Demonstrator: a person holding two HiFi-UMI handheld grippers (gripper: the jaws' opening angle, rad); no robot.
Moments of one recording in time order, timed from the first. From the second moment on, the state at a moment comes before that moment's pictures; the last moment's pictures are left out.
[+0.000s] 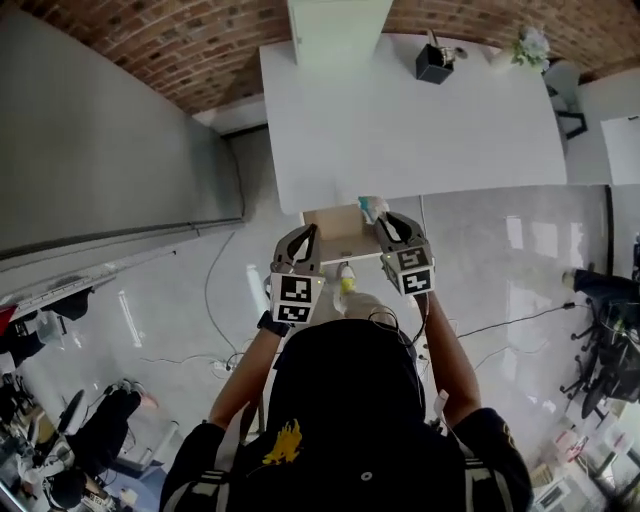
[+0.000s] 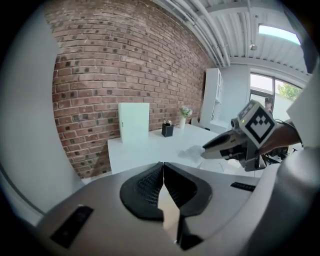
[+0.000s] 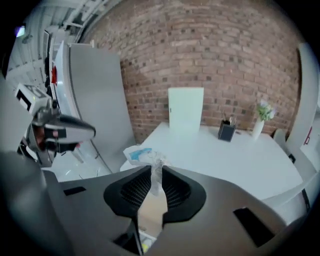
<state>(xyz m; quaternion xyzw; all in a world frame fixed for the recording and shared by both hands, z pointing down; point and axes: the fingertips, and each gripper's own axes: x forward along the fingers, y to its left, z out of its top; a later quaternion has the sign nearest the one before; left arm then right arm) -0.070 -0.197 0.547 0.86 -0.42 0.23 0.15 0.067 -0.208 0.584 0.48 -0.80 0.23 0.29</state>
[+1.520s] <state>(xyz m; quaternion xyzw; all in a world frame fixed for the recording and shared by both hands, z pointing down) -0.041 -0.241 0.397 0.88 -0.44 0.16 0.01 0.117 -0.194 0.283 0.55 -0.83 -0.05 0.09</state>
